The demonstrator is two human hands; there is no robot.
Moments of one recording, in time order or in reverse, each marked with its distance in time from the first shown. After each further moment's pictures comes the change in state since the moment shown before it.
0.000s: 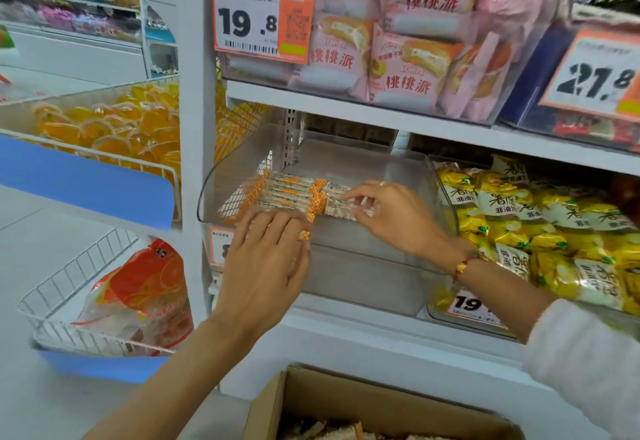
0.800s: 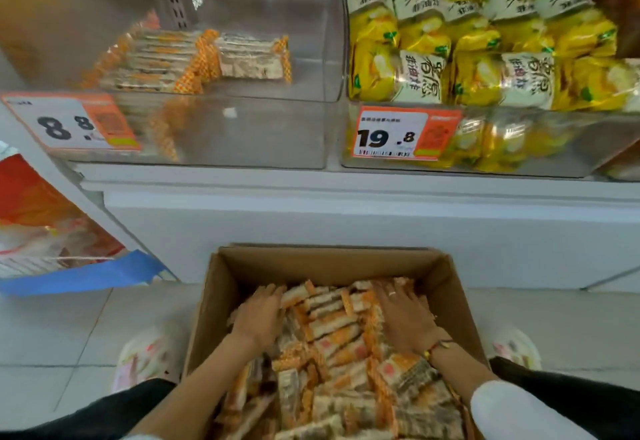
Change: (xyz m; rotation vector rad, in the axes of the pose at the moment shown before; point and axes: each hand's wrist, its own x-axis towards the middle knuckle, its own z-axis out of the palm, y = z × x) left_hand -0.243 0.075 0.167 -0.092 -1.228 -0.249; right_hand -0.347 0.071 0.147 -0.111 -0.946 0.543
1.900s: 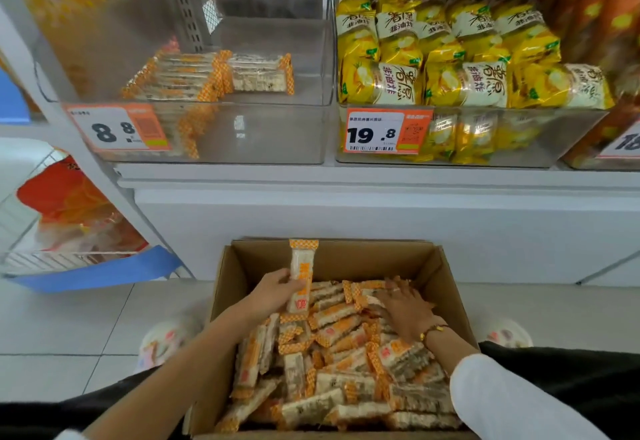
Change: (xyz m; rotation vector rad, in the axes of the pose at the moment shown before) left_hand -0.041 0.045 -0.069 -1.040 -0.150 -0.294; right_hand -0.001 0.015 0.027 0.000 -0.010 0.018
